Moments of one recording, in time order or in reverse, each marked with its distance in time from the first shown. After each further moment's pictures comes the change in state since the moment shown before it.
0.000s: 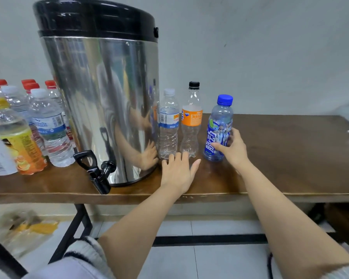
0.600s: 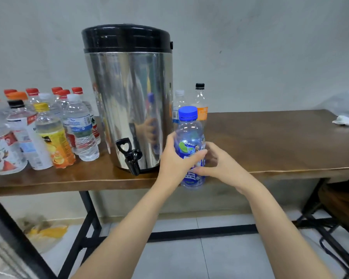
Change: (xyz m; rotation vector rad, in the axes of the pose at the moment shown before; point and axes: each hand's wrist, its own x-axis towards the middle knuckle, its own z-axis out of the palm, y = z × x) left_hand -0.101 -0.026 -0.110 -1.254 0.114 -0.011; right_hand -0.167 -0.087 0.004 0.129 -0.496 -0.136
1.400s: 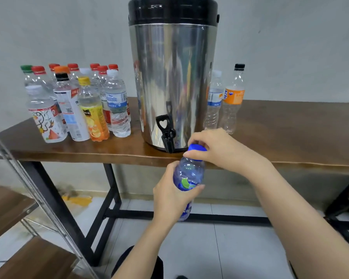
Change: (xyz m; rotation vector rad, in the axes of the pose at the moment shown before) left_hand -0.105 -0.054 -0.072 0.343 0.178 -0.194; right_hand 0.017 -0.068 0.079 -0.732 -0.205 -0.190
